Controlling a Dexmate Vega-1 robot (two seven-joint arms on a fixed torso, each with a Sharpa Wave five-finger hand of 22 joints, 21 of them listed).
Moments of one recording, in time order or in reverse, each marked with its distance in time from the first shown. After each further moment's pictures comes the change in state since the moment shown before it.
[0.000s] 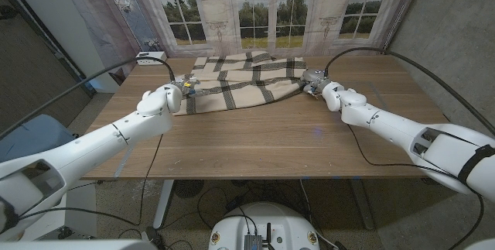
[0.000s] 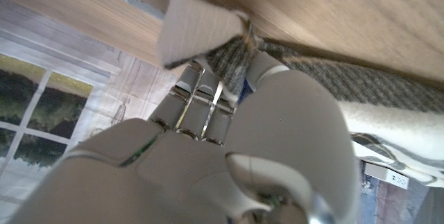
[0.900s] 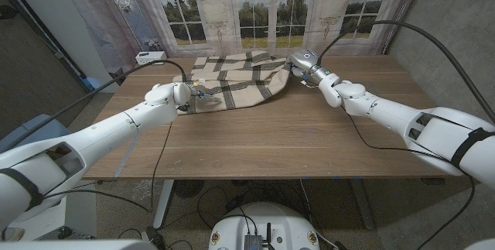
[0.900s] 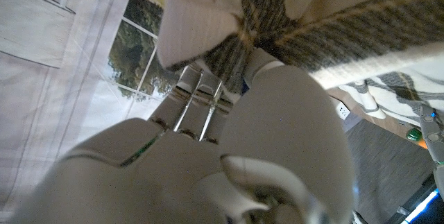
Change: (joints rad) left arm -0.129 -0.078 0.085 0.199 -0.058 -0.175 -0.164; left_hand -0.048 -0.014 -0.023 0.005 0.000 -0.021 -0.004 0.000 0.000 -0.004 0.018 0.010 -0.001 0.000 0.001 0.000 0.003 -0.009 0.009 -0.004 0.005; right arm 0.145 0.054 -0.090 0.169 -0.204 0.246 -0.439; right_hand 0.061 0.003 -0.026 0.014 0.005 0.024 -0.007 -0.012 0.011 0.004 0.003 0.035 0.000 0.000 0.000 -0.020 0.031 -0.008 -0.014 0.038 0.004
